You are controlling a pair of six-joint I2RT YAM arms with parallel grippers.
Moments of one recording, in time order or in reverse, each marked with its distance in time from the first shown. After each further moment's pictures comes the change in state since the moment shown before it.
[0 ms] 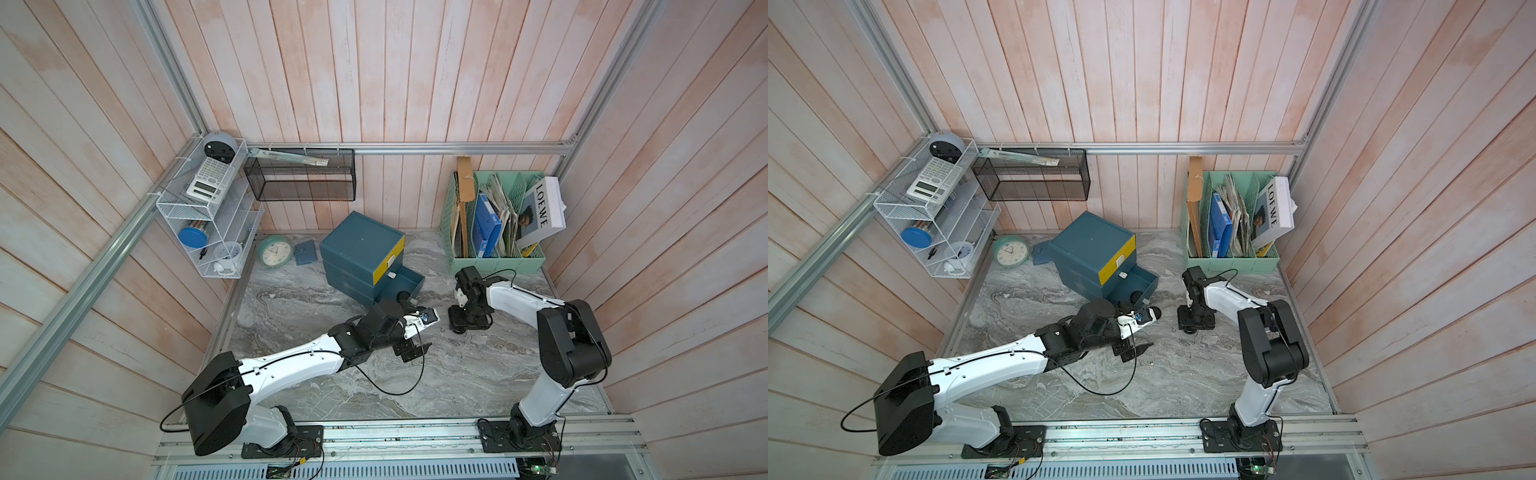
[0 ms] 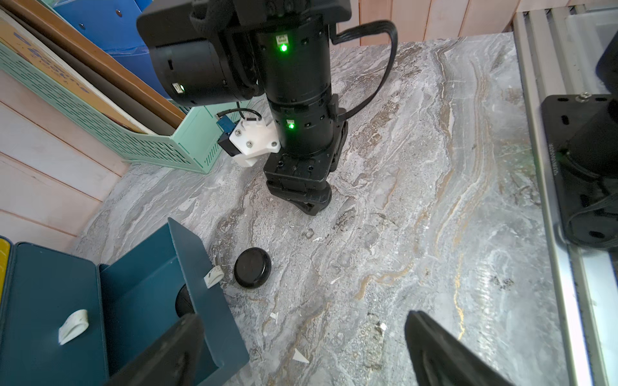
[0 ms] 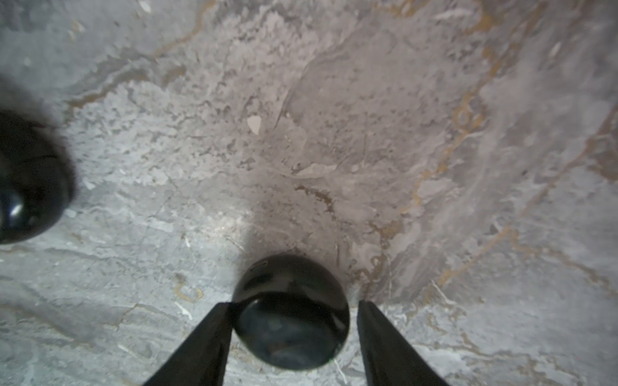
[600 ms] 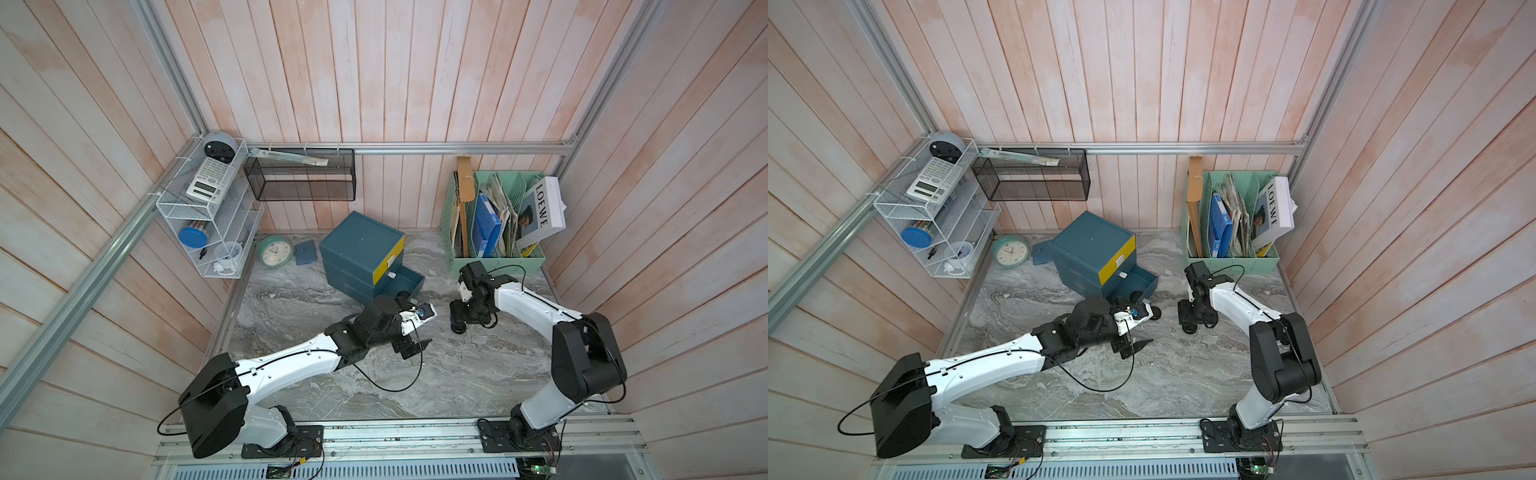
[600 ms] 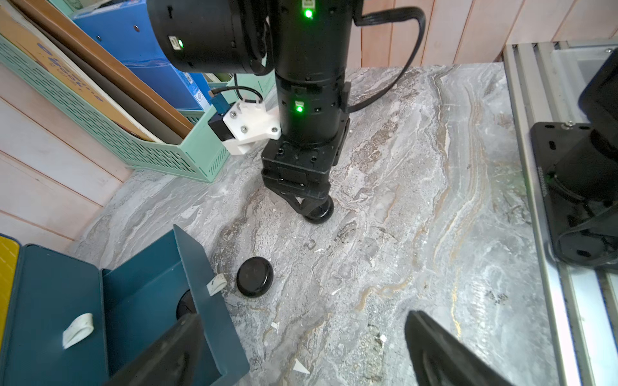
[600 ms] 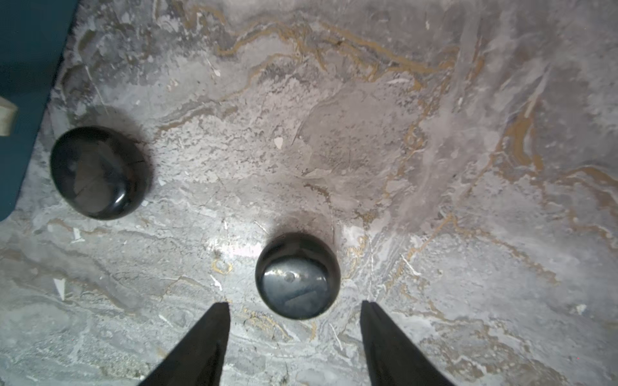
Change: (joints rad) left arm 0.026 -0.012 -0.012 0.032 0.041 -0.022; right arm -0.001 -0.113 0.000 -0.003 0.002 0.000
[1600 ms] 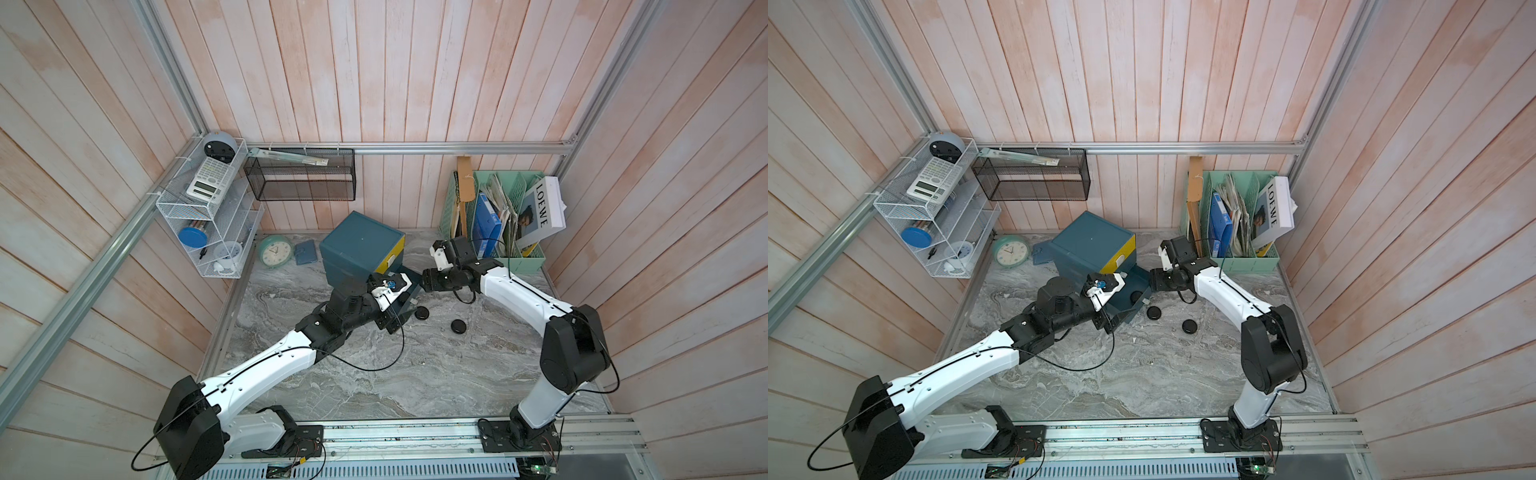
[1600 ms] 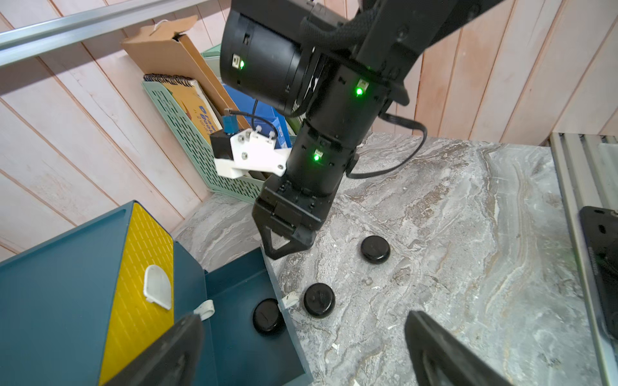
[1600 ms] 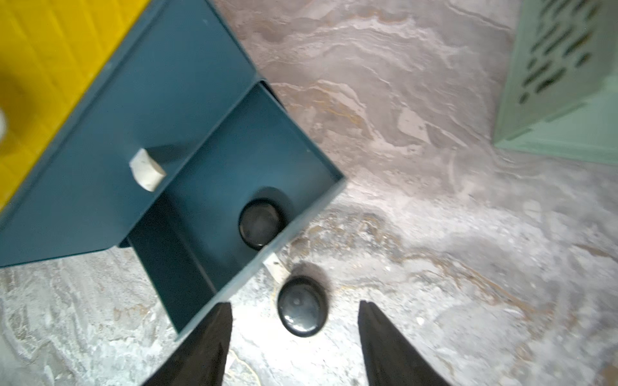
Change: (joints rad) left arm 0.175 -0.143 0.002 0.051 0.066 -0.047; right arm 0.108 0.054 0.240 0.197 -0.097 0.010
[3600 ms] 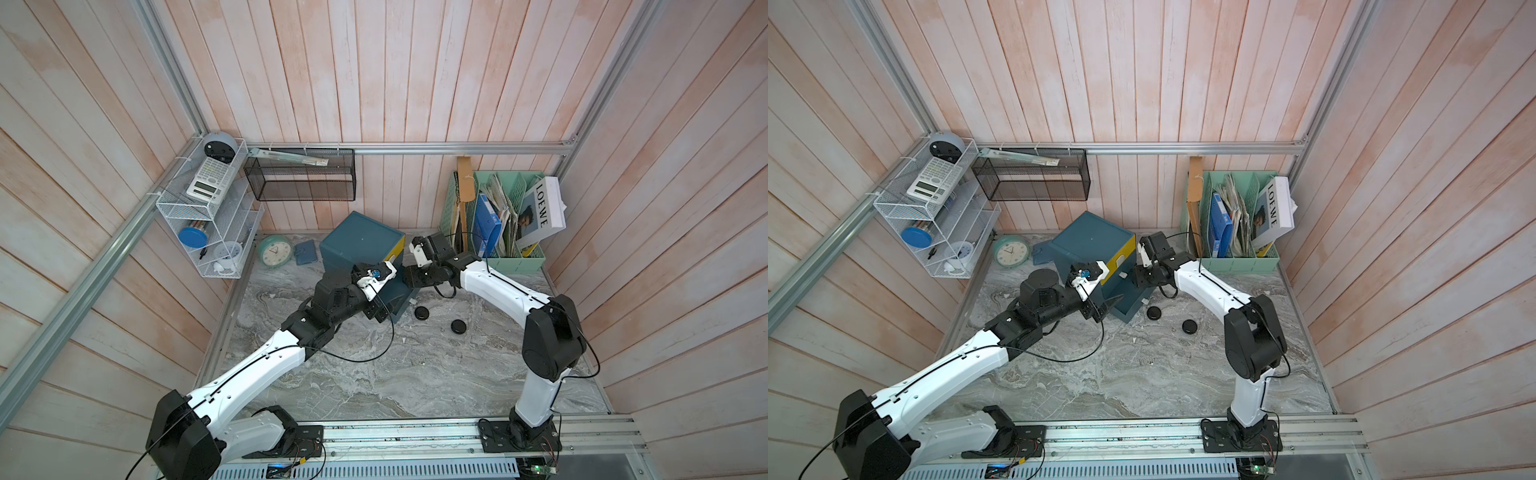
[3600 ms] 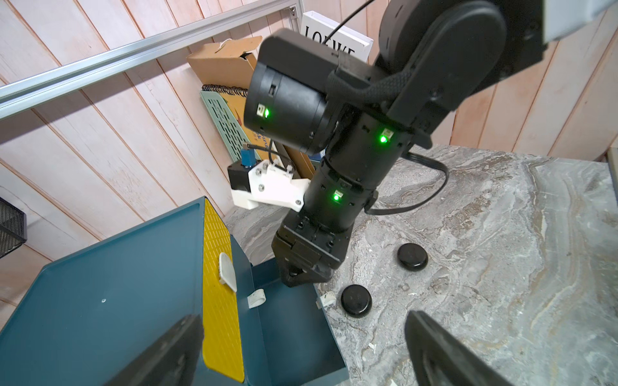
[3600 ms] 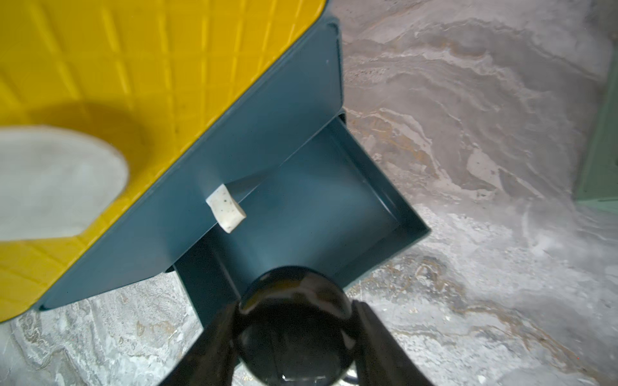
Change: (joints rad) left arm 0.110 -0.067 0.022 -0.035 -0.004 0.014; right arm 0.133 0.158 0.190 0.001 0.010 0.029
